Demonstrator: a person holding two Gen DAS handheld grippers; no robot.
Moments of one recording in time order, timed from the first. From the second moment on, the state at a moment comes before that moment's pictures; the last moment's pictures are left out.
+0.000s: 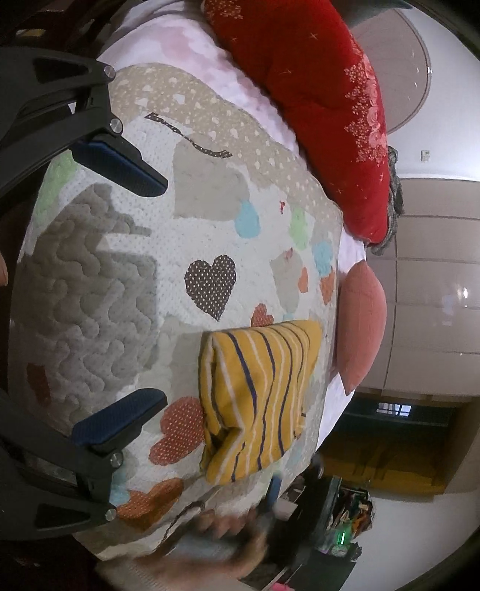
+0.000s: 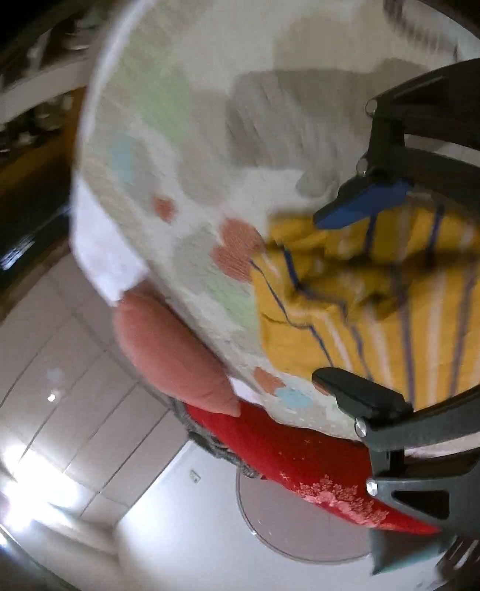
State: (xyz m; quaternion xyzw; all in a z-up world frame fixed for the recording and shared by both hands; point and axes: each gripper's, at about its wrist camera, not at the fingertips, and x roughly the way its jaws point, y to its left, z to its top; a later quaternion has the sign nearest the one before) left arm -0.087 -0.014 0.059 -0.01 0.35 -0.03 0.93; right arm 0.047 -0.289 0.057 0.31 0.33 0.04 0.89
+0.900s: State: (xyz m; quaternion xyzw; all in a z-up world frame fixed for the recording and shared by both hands) left arm -0.093 -0.031 0.048 0.03 0.38 -0.02 0.93; right arm -0.093 -0.177 0.022 0.03 0.41 0.07 0.91
